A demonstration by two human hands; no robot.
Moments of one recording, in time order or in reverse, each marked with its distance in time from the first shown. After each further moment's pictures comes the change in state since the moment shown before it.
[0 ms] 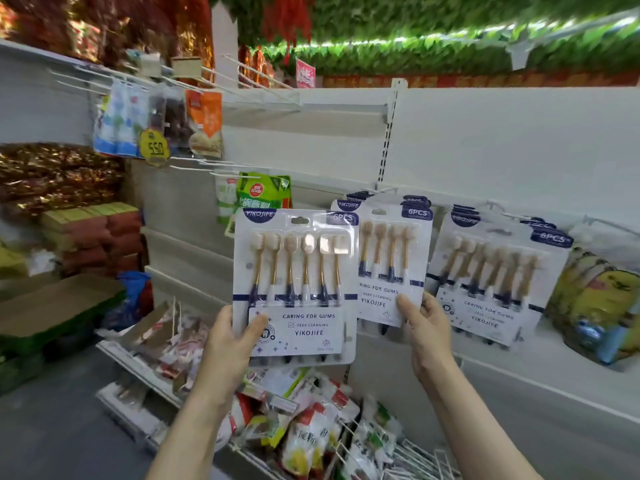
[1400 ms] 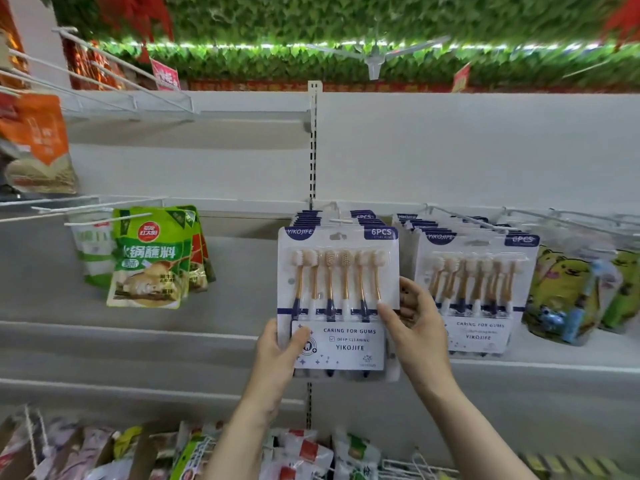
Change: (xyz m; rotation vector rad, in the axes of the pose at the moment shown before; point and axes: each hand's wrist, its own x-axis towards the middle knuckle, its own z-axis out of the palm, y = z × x) left_hand 0.165 -0.057 0.106 -0.099 -0.566 -0.087; right_hand 0.052 -0.006 0.044 -0.441 0.361 -0.308
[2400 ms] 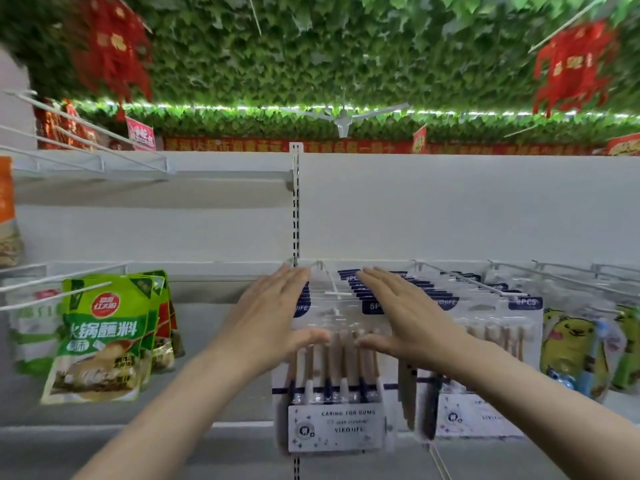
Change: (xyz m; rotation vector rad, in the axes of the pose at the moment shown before) left_hand 0.100 0.144 -0.002 1.300 -0.260 0.604; right_hand 0.102 -0.090 -0.001 -1.179 -0.466 -0.563
